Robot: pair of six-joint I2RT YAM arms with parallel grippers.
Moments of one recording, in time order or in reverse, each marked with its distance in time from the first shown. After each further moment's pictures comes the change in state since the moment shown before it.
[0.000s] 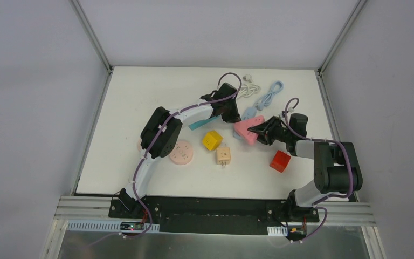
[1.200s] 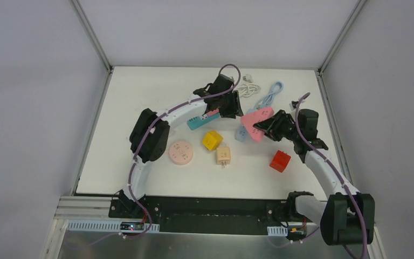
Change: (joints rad) left arm 0.008 -0.106 -0.010 -0.054 0.042 0.097; right arm 0.046 -0.433 0.090 -0.474 0.180 -0.282
